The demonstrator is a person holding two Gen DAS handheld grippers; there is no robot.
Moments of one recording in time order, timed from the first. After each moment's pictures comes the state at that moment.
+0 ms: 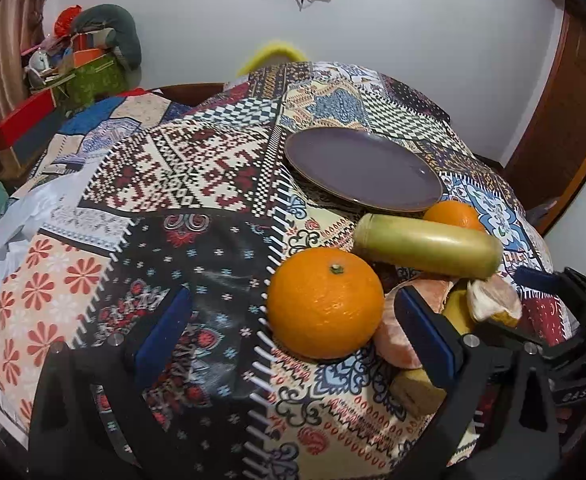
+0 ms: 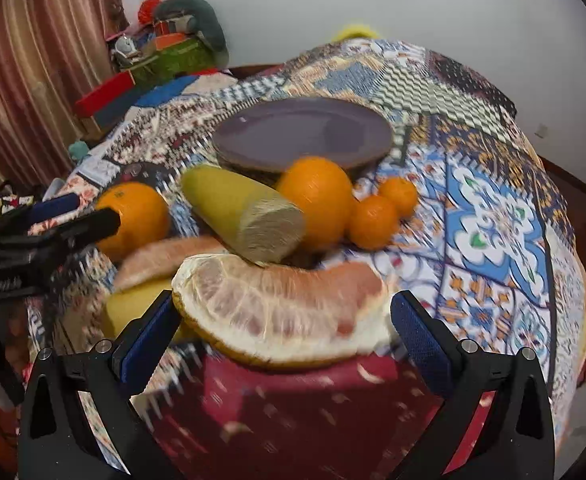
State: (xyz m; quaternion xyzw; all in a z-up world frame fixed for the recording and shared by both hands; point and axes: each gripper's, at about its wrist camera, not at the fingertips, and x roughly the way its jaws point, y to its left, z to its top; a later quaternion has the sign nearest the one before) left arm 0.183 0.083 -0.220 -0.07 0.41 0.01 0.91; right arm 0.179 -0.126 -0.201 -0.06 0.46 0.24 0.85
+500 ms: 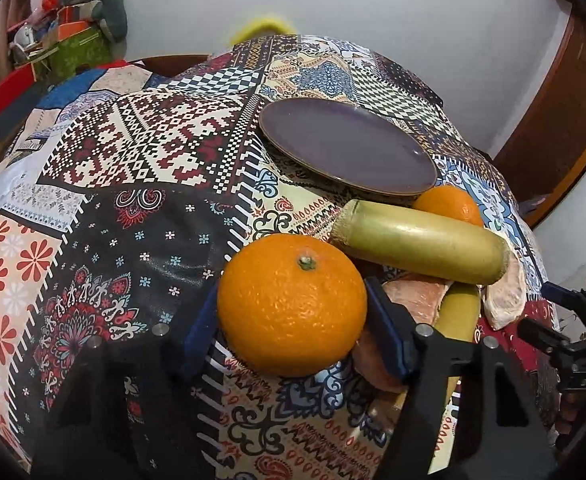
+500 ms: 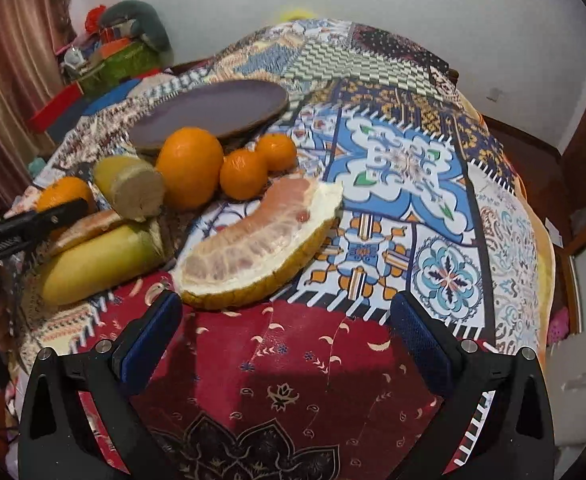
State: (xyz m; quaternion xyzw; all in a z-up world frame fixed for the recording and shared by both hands) left arm 0.205 0.073 -0.242 -0.10 0.44 -0.01 0.89; right arm 0.174 -0.189 -0.200 -0.04 0.48 0.16 0.86
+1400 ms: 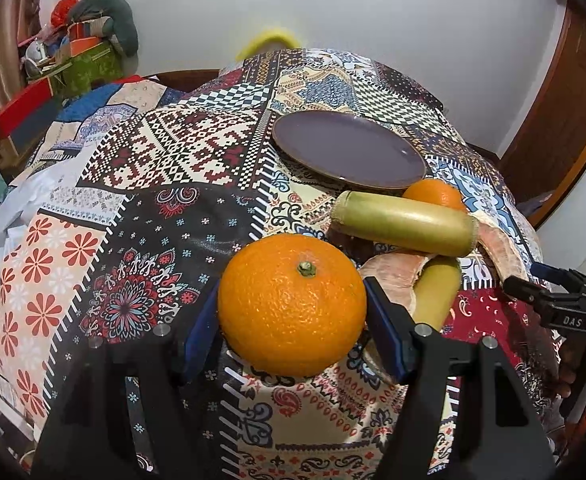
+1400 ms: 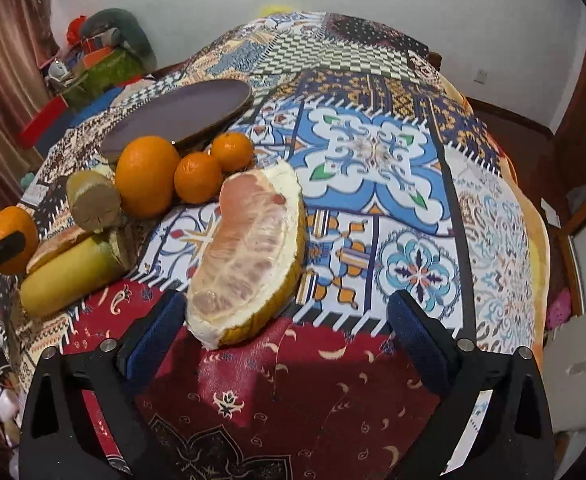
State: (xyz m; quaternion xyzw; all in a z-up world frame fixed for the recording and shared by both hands) left arm 0.166 0.070 -0.212 -0.08 0.43 0.00 0.90; right arm 0.187 -0.213 -0.209 -0.02 0.50 0.14 0.86
